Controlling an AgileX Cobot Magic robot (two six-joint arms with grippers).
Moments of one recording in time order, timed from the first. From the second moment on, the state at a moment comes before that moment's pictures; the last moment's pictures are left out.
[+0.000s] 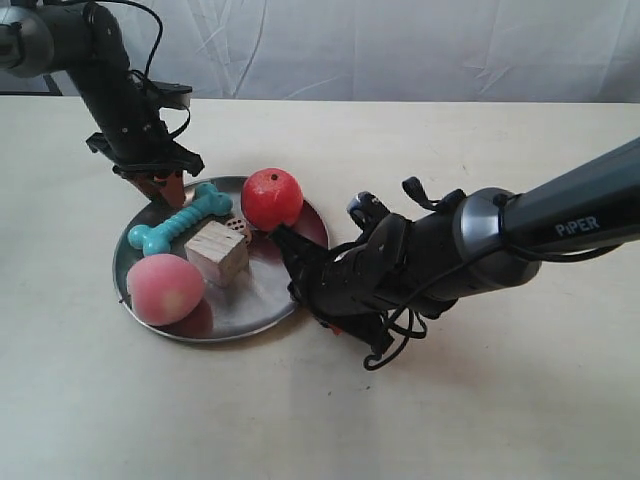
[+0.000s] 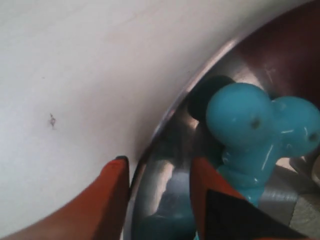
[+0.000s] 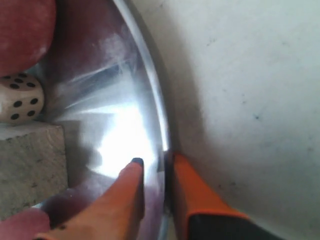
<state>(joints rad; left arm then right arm) -0.17 2.36 -1.90 -0.23 1.16 0.38 0.69 1.99 -0.94 0.99 -0.05 0.40</state>
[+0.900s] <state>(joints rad) -0.18 2.33 -1.90 -0.25 1.21 0.36 0.68 1.97 -0.96 0.88 0.08 0.40</state>
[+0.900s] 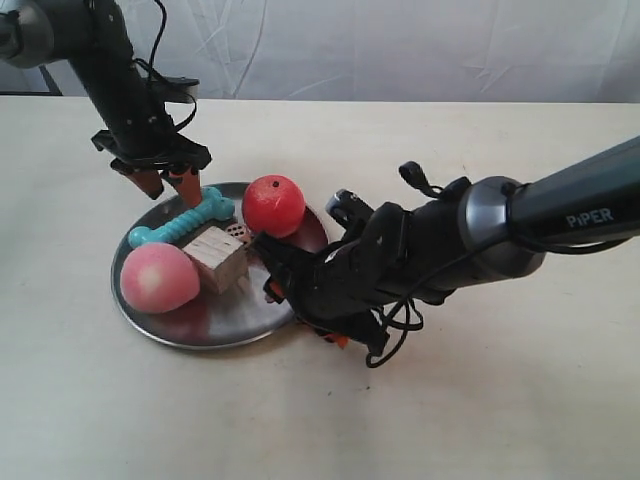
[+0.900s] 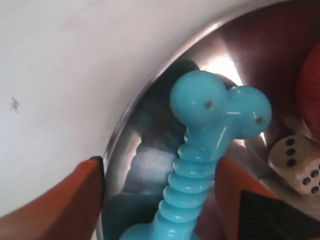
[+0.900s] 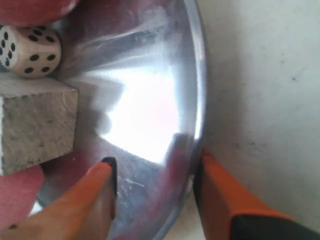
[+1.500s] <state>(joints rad) -0.09 2.25 -1.90 -0.24 1.21 0.32 0.57 1.83 -0.95 0.57 0.29 0.41</state>
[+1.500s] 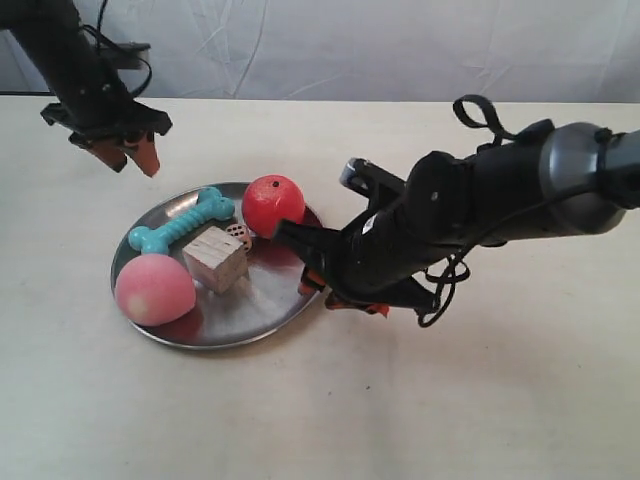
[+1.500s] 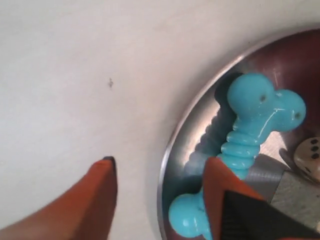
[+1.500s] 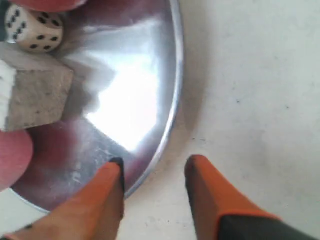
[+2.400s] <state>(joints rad) -0.04 1.12 -1.24 -0.62 0.95 0.55 0.57 1.03 -0.87 -0.09 0.59 0.35</state>
